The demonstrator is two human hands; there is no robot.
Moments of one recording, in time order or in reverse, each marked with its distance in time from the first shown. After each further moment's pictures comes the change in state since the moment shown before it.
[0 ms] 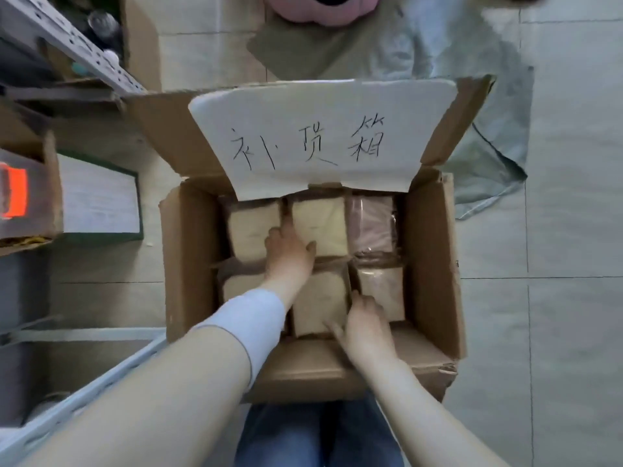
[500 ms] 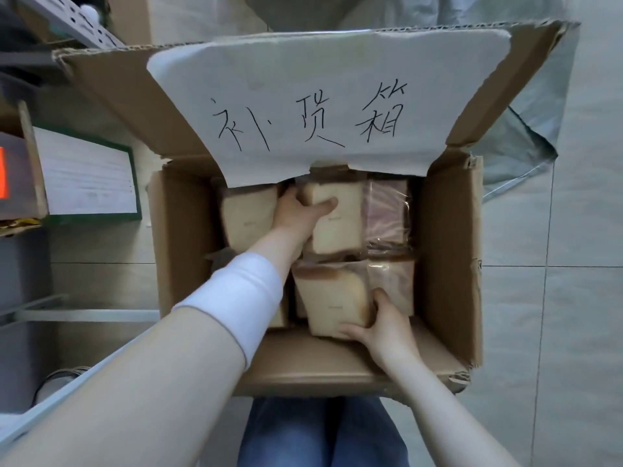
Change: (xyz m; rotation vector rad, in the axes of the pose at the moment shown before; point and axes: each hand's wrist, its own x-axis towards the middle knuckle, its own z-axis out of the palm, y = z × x) left_hand 0.037 0.022 -0.008 -0.819 -0.095 -0.177; right_hand 0.010 0.027 -0.012 0.433 -0.051 0.067
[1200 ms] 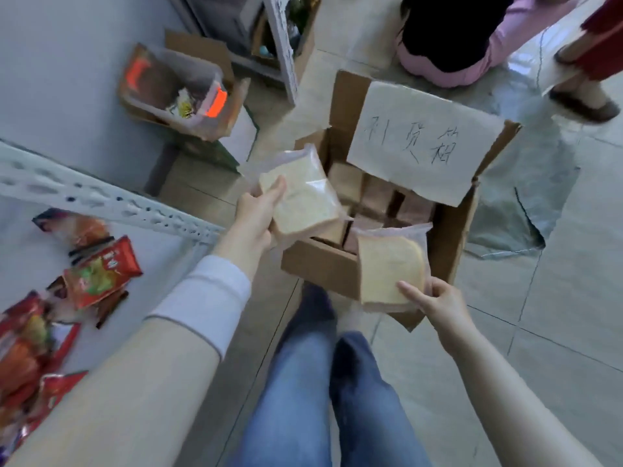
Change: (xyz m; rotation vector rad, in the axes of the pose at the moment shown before) left_hand -0.290 -0.062 -0.182 -0.791 0.319 0.068; right_hand -0.212 0.006 -0.053 0.250 -0.012 -0.229
